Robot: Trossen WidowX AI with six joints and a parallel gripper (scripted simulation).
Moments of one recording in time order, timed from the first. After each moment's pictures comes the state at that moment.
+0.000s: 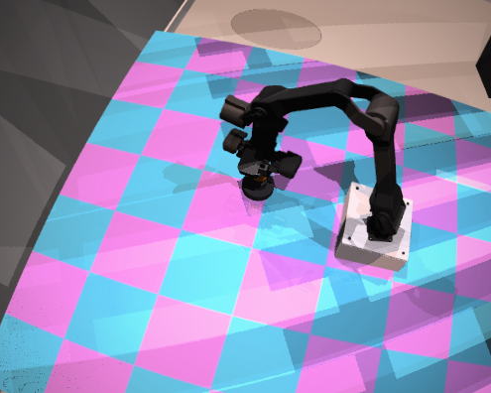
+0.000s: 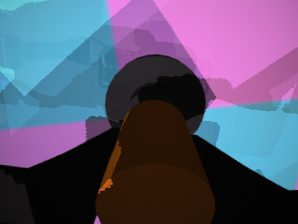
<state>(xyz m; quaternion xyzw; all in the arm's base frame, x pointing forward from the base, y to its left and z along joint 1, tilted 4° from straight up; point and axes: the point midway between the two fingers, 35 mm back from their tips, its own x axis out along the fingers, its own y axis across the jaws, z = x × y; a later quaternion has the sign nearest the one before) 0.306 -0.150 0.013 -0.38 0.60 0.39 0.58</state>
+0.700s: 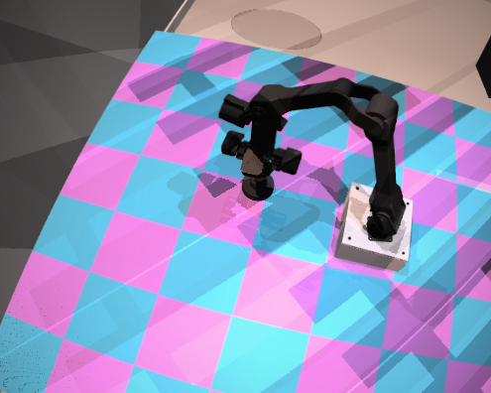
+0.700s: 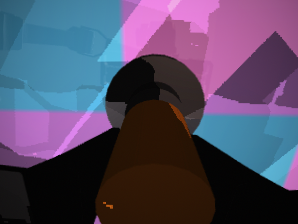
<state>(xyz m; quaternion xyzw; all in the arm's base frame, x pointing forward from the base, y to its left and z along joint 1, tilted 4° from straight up) 0.307 -0.151 0.015 -0.41 0.58 0.43 0.56</state>
